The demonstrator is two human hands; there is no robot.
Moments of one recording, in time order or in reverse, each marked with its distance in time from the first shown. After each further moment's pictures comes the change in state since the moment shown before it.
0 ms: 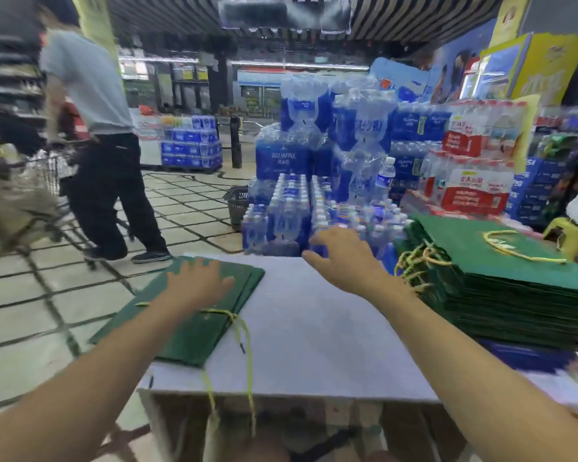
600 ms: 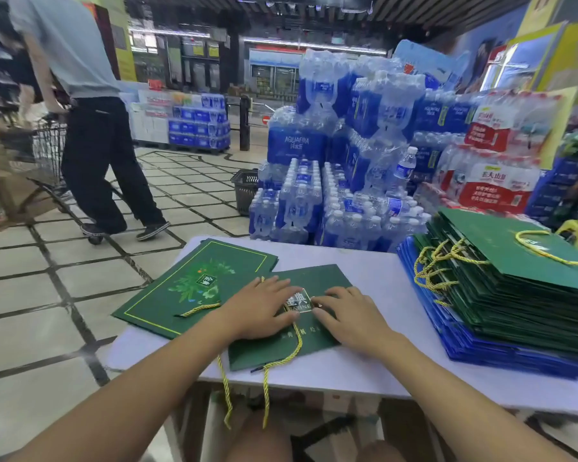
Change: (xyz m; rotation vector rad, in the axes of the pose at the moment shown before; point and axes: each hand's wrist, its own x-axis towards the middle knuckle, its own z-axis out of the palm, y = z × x) left_hand -0.040 0.039 0.057 -0.012 -0.060 0.624; right_hand -0.051 0.012 0.112 -0.119 -0.311 -0.032
